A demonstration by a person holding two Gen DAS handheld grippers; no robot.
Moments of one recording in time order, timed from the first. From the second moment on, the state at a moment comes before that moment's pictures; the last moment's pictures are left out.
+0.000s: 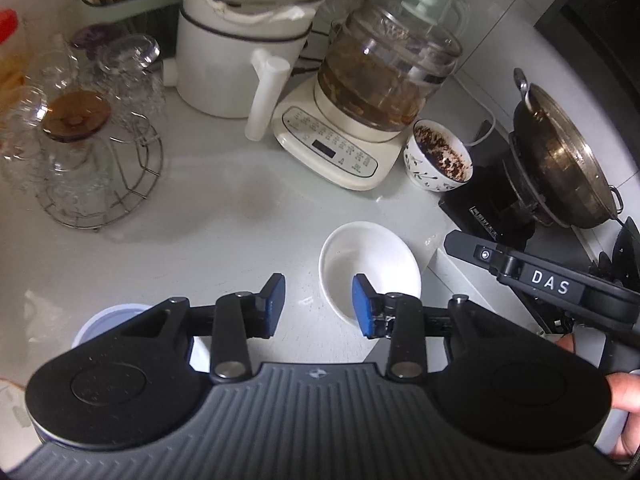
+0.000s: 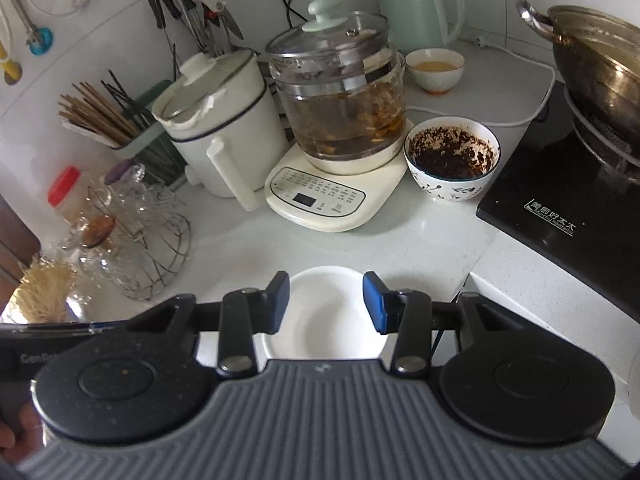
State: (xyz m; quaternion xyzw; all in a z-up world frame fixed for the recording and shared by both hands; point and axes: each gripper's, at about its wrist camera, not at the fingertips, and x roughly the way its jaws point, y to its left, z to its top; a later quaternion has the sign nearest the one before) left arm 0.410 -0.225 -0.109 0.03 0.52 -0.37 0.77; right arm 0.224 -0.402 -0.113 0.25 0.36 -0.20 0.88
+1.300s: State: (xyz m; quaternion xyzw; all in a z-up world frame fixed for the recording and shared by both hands) left arm 0.454 -0.287 -0.200 0.00 0.61 -0.36 0.71; right arm 0.265 -0.483 -0.215 0.42 0.47 -0.16 0.76
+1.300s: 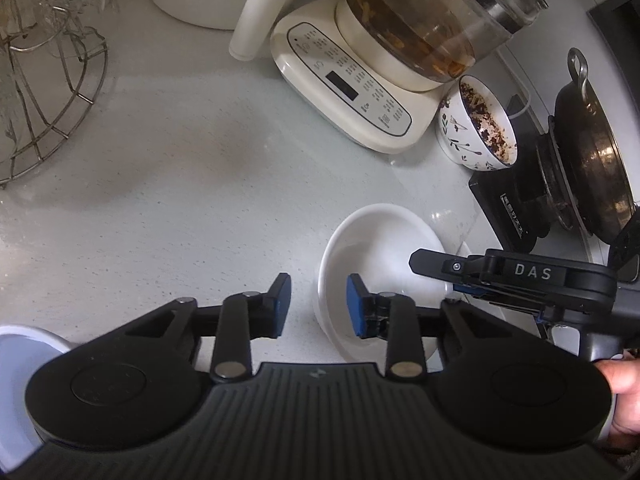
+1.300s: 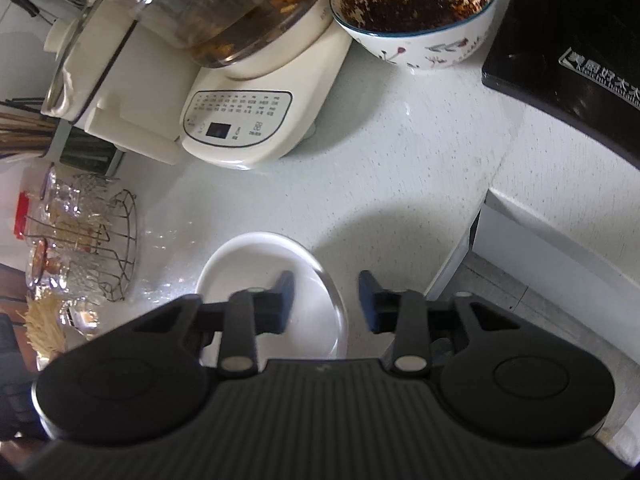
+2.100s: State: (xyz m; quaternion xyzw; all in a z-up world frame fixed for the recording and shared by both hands) left arm 0.436 -0.262 -0.181 -0.02 0.58 -0.34 0.74; right arm 0.258 -0.456 -0.189 0.37 0.46 -0.12 0.80
